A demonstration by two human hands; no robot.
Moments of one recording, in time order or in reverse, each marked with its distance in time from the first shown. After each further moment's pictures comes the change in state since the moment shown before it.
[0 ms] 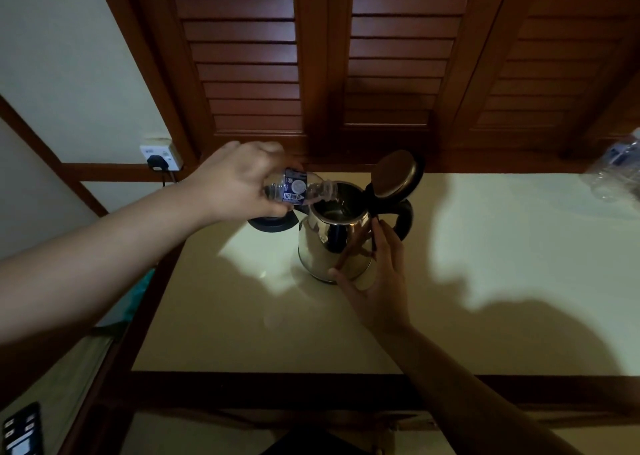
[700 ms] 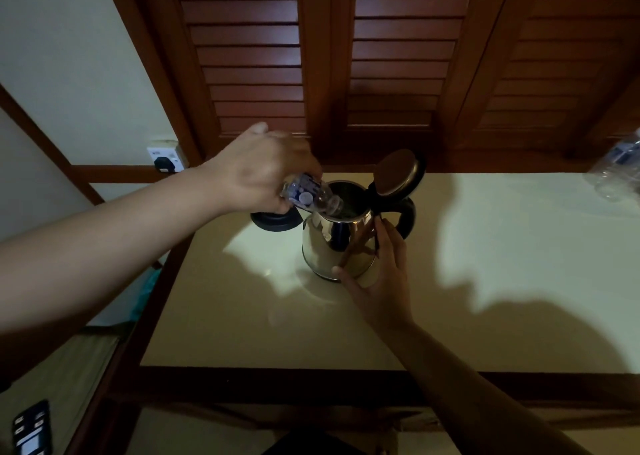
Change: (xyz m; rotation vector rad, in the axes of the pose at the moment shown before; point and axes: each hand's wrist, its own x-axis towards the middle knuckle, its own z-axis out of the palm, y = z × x) left_hand 0.011 0.009 -0.010 0.209 0.033 0.207; right_hand -0.001 -0.004 -0.002 0.006 -0.005 0.040
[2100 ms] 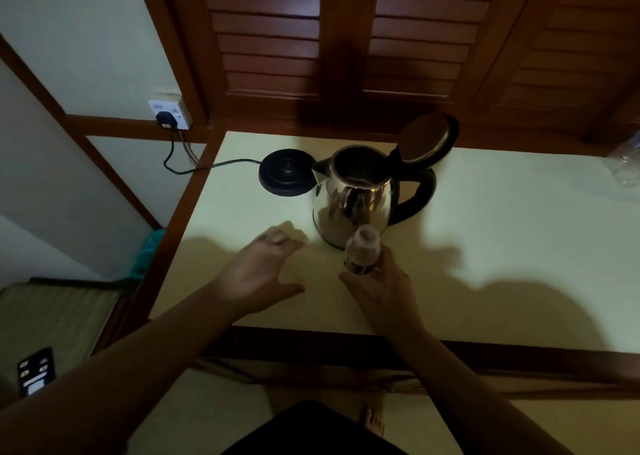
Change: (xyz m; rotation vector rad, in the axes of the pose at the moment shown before) left_hand -0.120 0.096 0.118 -0.556 -0.218 -0.481; right_hand -0.049 -0.020 -0.015 0.135 -0.301 0.114
